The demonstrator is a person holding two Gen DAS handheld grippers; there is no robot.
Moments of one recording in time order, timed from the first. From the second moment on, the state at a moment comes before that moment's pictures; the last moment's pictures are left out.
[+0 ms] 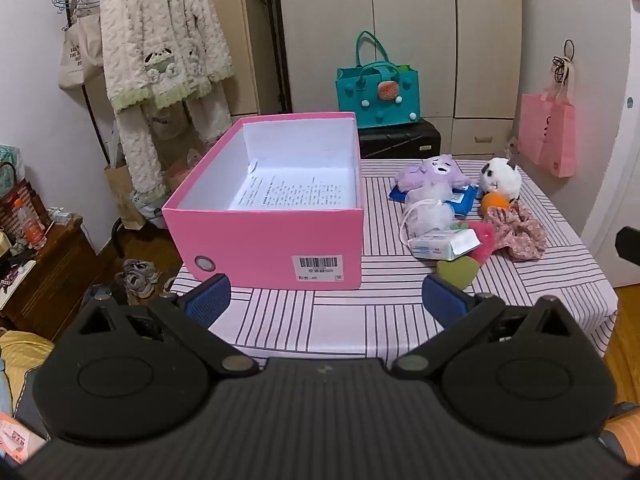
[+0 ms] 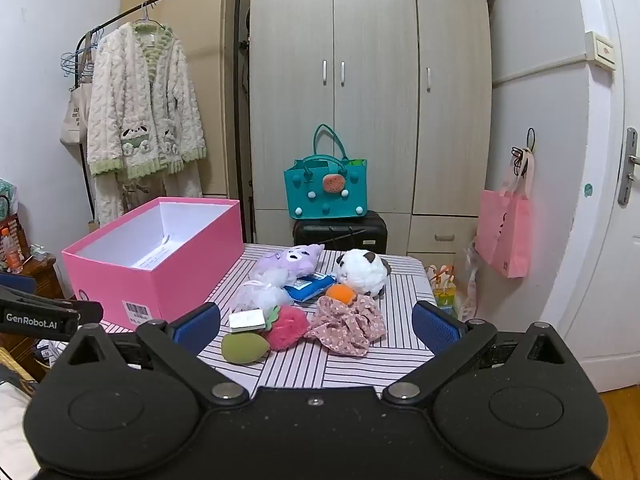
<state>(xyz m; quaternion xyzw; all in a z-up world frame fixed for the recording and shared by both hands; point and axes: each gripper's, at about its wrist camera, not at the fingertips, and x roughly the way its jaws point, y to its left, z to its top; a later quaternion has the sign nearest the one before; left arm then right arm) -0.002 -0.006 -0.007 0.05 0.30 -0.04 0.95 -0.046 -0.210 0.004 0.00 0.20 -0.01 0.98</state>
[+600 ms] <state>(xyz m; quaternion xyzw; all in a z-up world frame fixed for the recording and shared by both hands) -0.001 0.003 -0.014 0.05 0.27 -0.02 0.96 -0.051 -0.208 -0.007 -0.01 0.17 0.00 0.99</state>
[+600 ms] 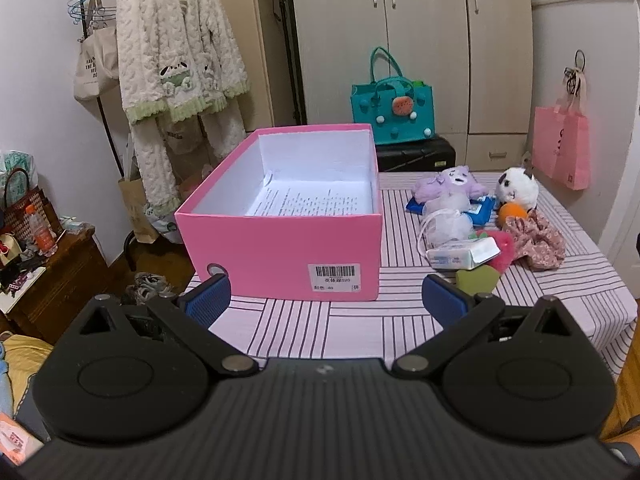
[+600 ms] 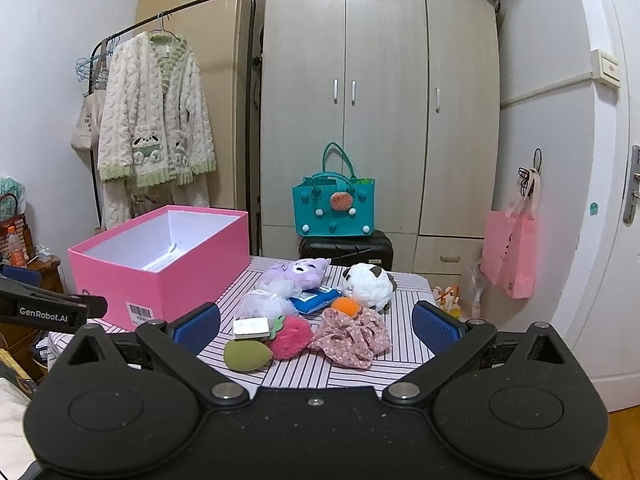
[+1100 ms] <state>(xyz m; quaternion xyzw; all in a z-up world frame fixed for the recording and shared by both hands) -0.012 0.005 -0.023 0.03 0.23 -0.04 0.97 -0.052 -0.207 -0.017 -0.01 0.17 0.00 0.99</state>
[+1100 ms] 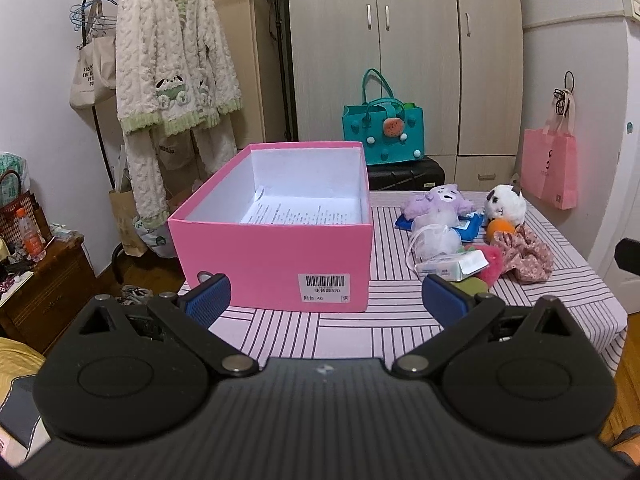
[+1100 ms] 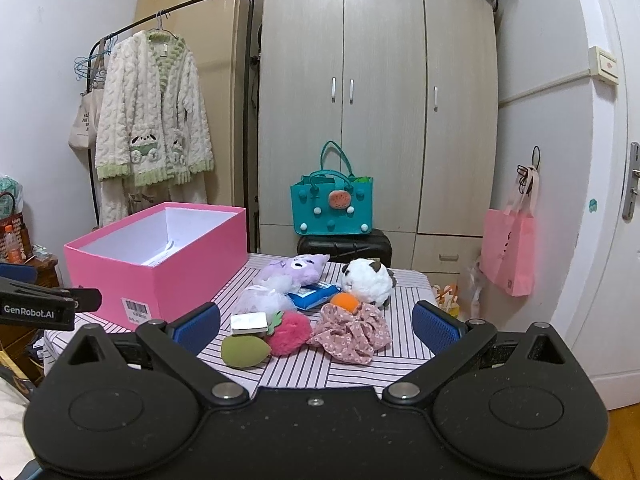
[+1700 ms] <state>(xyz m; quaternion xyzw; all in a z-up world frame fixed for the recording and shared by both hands) -0.011 0.003 -0.026 0.04 0.24 -0.04 0.97 -0.052 -0.206 -0.019 -0.02 0.18 0.00 0.98</state>
